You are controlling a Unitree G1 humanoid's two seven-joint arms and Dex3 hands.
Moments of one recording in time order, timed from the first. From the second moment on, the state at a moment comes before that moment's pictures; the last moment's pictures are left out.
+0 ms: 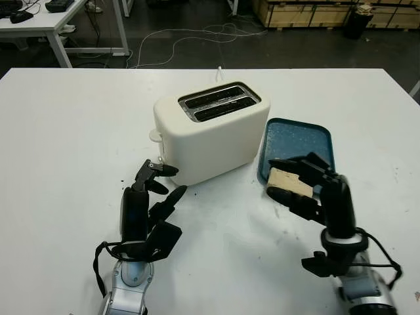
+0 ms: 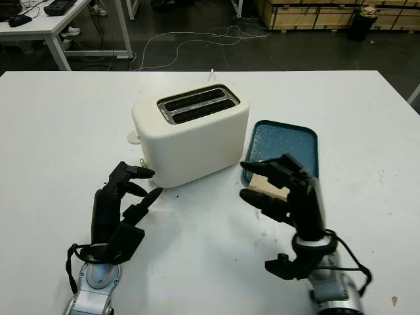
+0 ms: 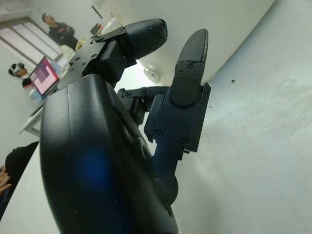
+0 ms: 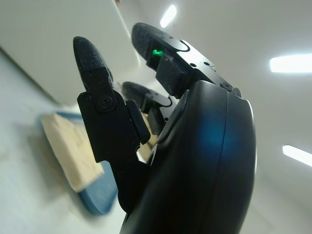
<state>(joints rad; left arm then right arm) 0.17 -0.01 -0.14 -0.12 0.40 -0.21 0.28 0.01 -0.32 -0.13 0.26 -0.67 -0.93 -0.41</state>
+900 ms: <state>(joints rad) 0.17 -0.01 -0.16 -0.14 0.40 -0.21 0.27 -0.02 -0.51 0.08 0.31 -0.92 -0.46 -0.54</state>
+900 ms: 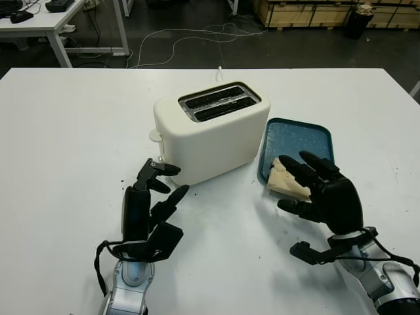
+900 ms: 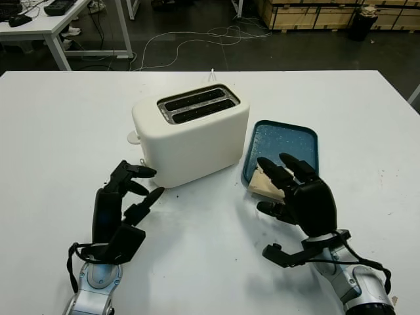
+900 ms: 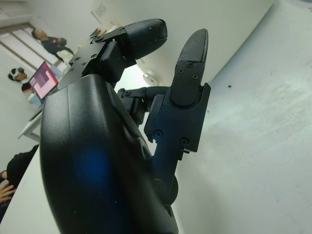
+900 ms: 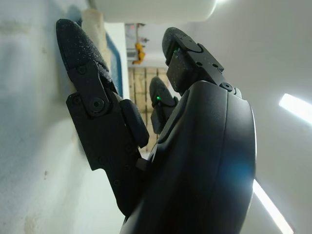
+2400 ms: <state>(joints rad) 0.16 -0.01 -0.15 -0.10 0.40 -0.25 0.28 -0.11 -0.60 0.31 0.44 -1.04 -0.21 -0.89</state>
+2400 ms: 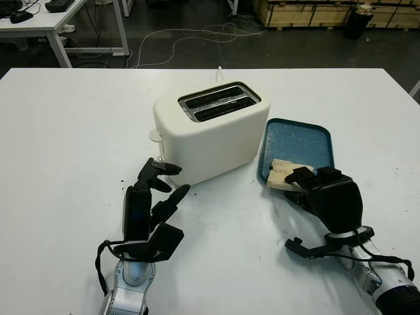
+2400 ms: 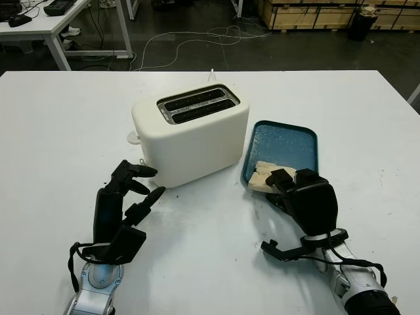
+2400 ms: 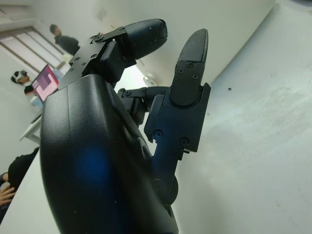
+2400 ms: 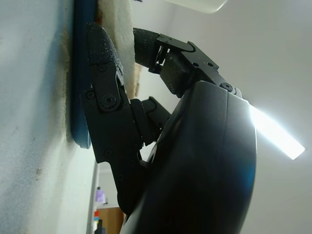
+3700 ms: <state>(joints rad) 0.16 -0.01 -0.16 -0.10 0.40 -0.25 0.28 -0.76 -0.75 0.07 0.53 0.02 -0.61 0.18</state>
